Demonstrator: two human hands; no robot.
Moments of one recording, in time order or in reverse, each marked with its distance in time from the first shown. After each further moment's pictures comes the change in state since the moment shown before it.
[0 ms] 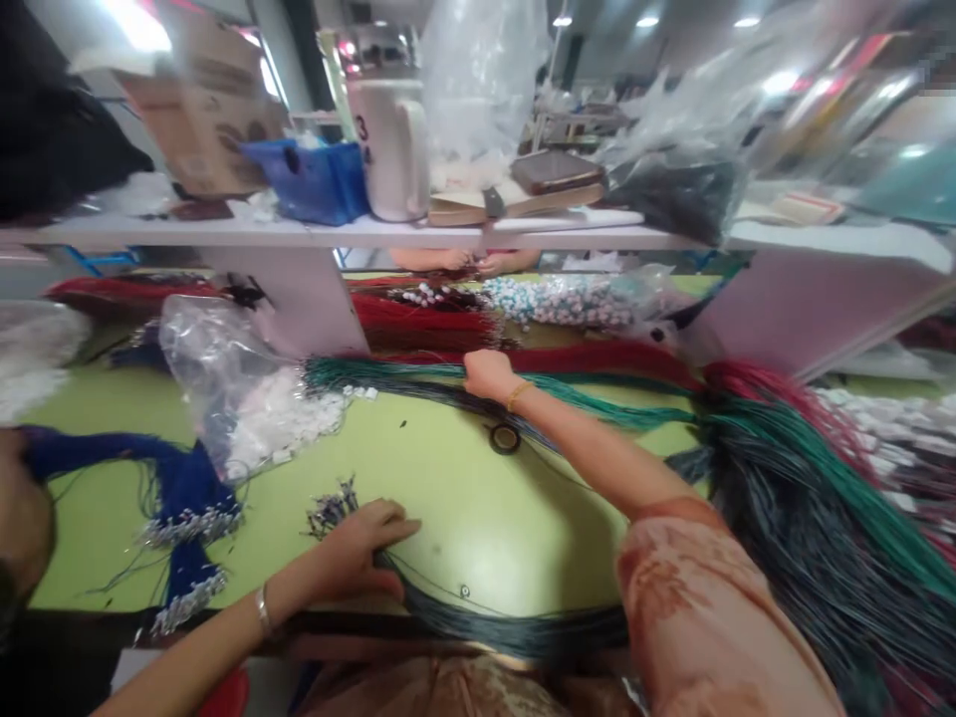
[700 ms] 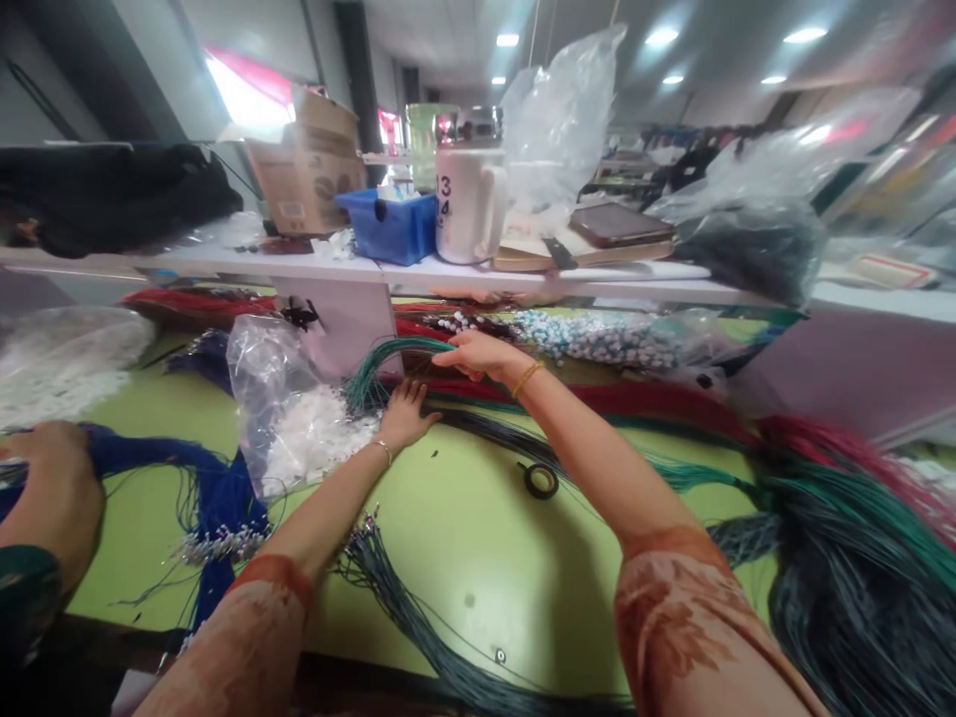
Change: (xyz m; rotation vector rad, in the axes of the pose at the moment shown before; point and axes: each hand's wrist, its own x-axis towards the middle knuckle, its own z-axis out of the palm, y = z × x) left_hand 0.154 -0.172 -0.050 0.362 0.416 -0.472; right_hand 0.040 -0.063 -0.088 1.157 -0.292 -0.250
